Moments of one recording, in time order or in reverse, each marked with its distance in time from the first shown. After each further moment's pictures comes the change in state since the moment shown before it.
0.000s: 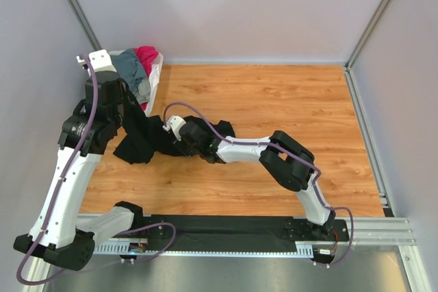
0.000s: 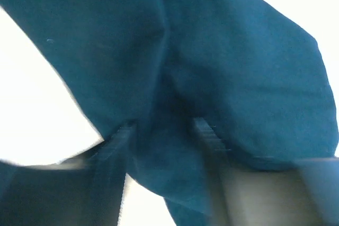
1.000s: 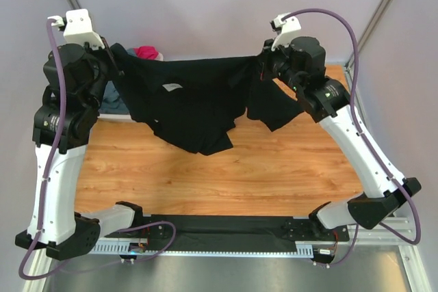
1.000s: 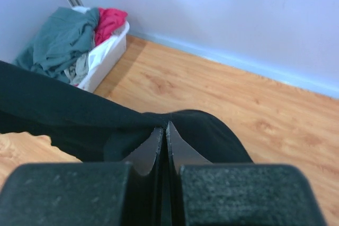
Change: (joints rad) left arm 0.034 0.124 0.407 0.070 0.202 0.192; right arm -0.475 -0.690 0.329 -0.545 -0.135 0.210
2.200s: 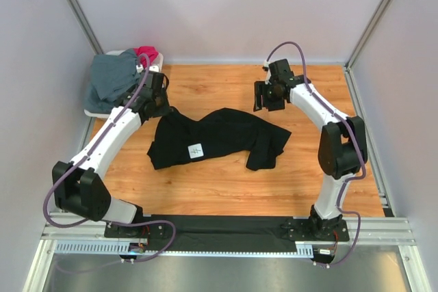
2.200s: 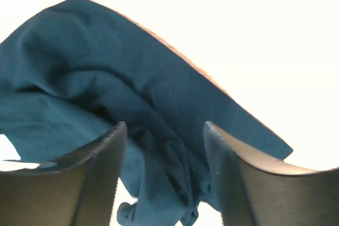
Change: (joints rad) left arm -0.036 0.238 -0.598 0.098 0.174 -0.346; right arm -0.250 0.467 -0.175 -0.187 -0.187 0.098
